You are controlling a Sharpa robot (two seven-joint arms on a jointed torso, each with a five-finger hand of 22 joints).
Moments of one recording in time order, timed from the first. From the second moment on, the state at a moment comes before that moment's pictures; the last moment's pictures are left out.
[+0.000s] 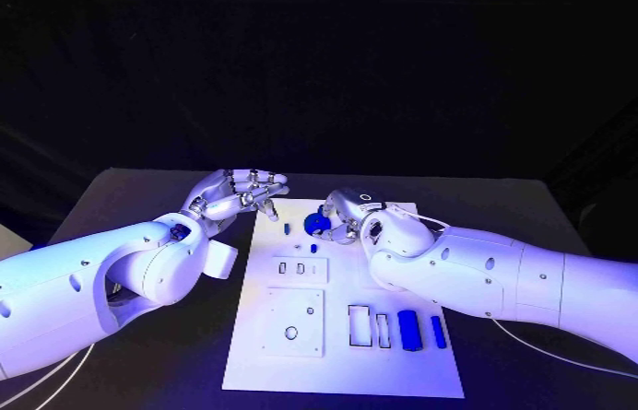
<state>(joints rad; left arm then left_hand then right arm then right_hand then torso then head) 1.19 -0.94 0.01 1.65 -0.15 -0.30 0.36 1.35 -0.18 0.60 0.07 0.05 0.85 0.22 0.25 0.29 1.11 0.14 0.10 0.09 1.06 0.07 0.86 0.60 0.18 0.95 0.16 0.87 0.49 1.23 -0.46 -0.14 1.28 -1.60 -0.44 -0.43 1.22 -0.18 0.15 0.29 0.25 0.95 0.15 0.14 0.38 1.47 0.08 1.52 1.31 1.47 0.00 1.56 1.31 0.01 1.47 0.10 1.57 1.31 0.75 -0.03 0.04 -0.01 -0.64</state>
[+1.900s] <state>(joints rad) 1.19 -0.94 0.01 1.64 -0.15 -0.29 0.36 1.35 -0.18 0.60 0.07 0.05 0.85 0.22 0.25 0.29 1.11 0.14 0.10 0.09 1.06 0.07 0.86 0.59 0.18 0.95 0.16 0.87 0.49 1.23 -0.93 -0.12 1.36 -1.24 -0.42 0.05 1.48 -0.23 0.27 0.23 0.22 0.93 0.15 0.12 0.35 1.47 0.08 1.50 1.31 1.46 0.00 1.57 1.31 0.01 1.47 0.10 1.57 1.31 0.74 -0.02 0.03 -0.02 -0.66</state>
